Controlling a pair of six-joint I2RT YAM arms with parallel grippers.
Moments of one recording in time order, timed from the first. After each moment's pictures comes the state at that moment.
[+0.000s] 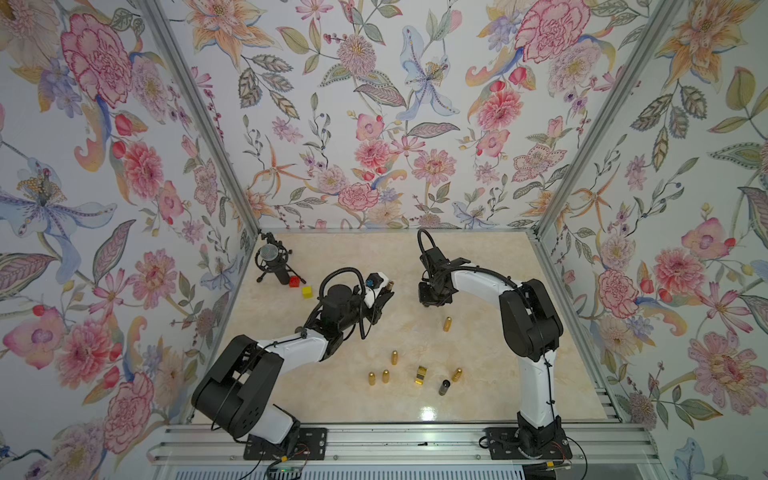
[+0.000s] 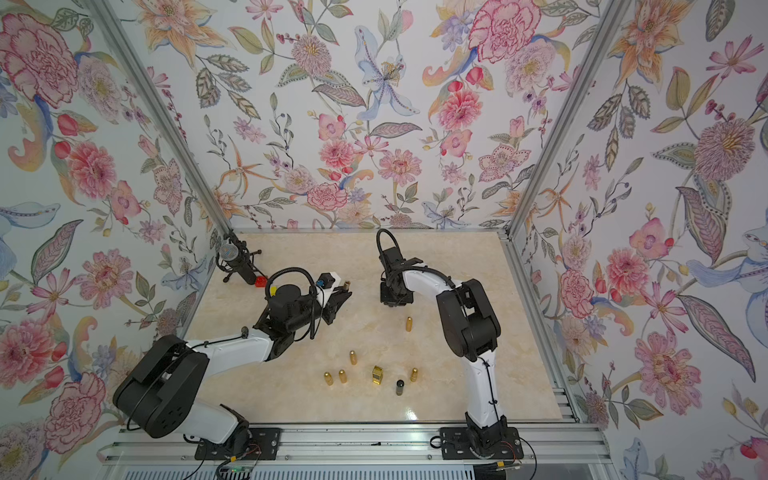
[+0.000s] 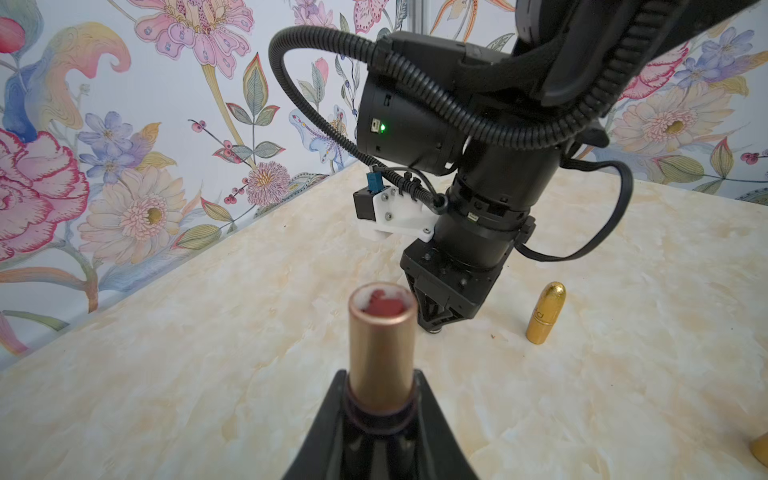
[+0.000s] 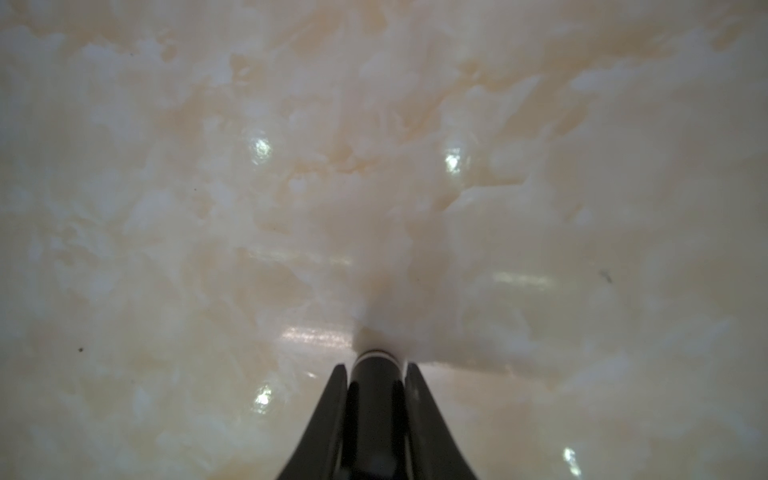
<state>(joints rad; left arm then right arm) -0.53 1.51 0.61 0.69 0.33 0.15 0.52 2.11 1.56 -0.72 -0.03 0.44</state>
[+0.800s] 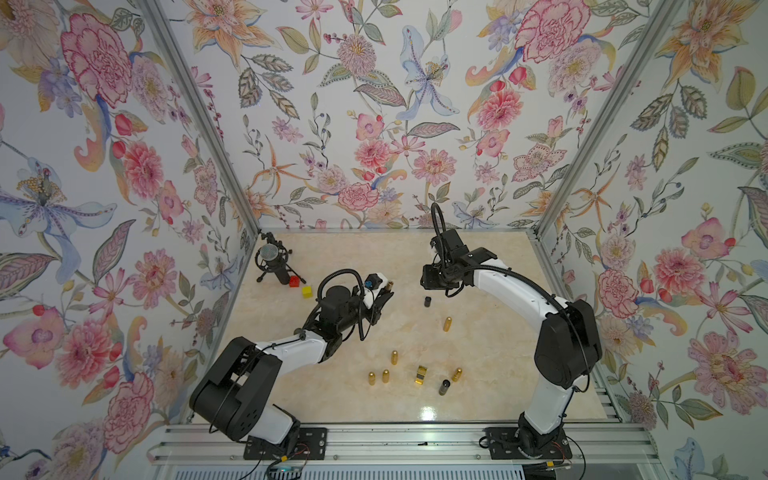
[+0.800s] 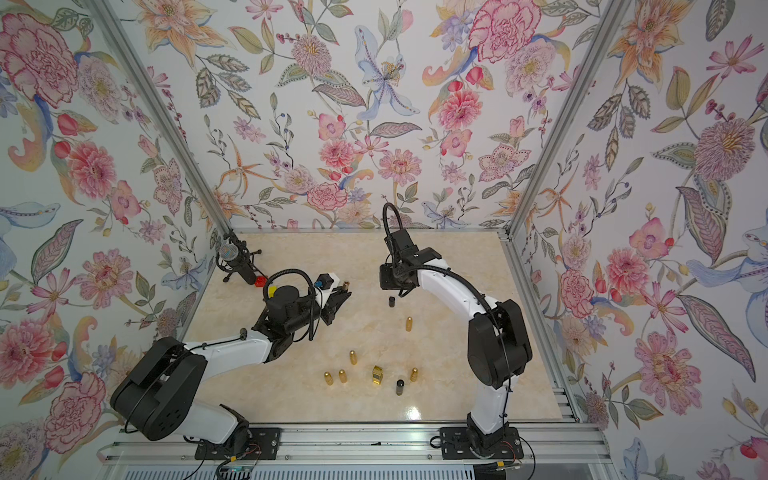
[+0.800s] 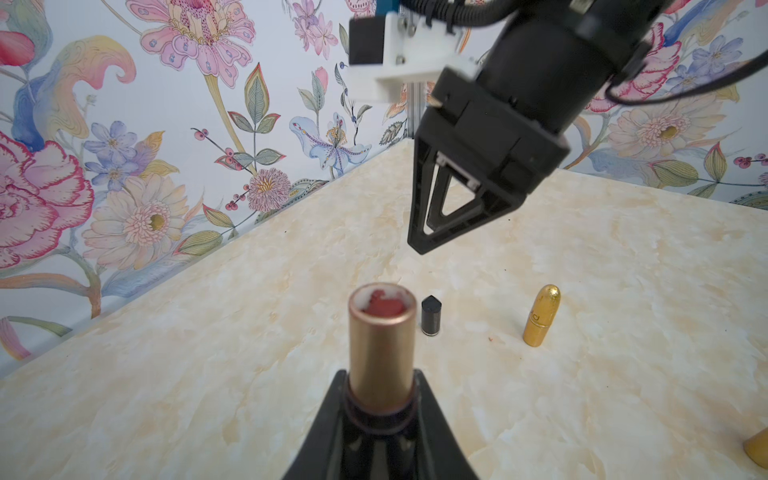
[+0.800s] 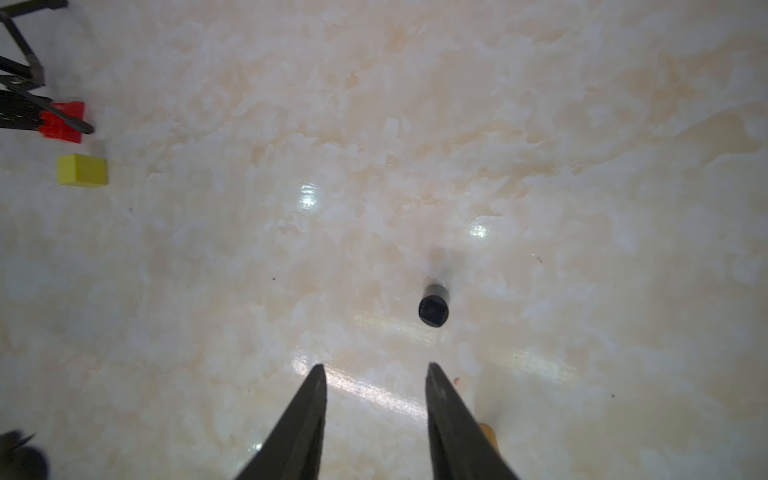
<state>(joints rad) -0.53 1.49 0.60 0.71 0.34 0.14 0.55 1.76 1.55 -0.74 -0.10 0.39</state>
